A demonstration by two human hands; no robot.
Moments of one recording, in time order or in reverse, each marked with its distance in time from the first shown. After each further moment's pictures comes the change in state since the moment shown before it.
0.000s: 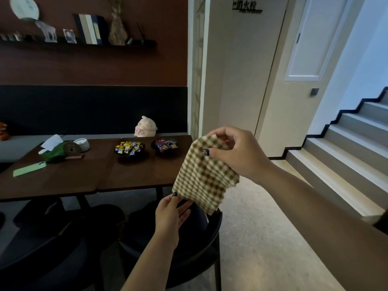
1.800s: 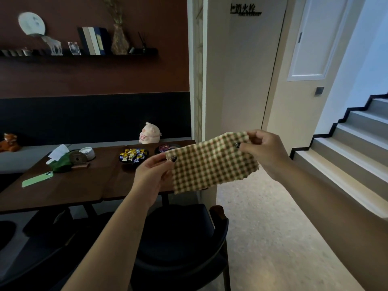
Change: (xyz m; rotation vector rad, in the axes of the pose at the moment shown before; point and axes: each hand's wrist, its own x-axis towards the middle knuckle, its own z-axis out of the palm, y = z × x) left_hand 0.024 0.119 0.019 0.079 -0.181 0.205; right_hand 0.033 0.075 -0.037 0.225 0.218 0.228
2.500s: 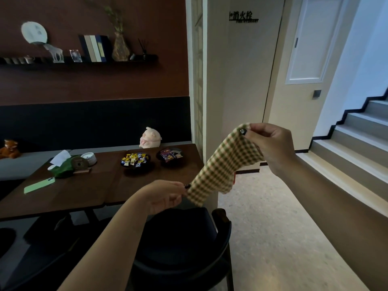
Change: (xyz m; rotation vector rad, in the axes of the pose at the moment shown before) left_hand 0.009 -0.012 -0.018 0.258 -0.231 -0.462; right_hand -0.007 -0.025 0.004 0.137 0.188 -0.178
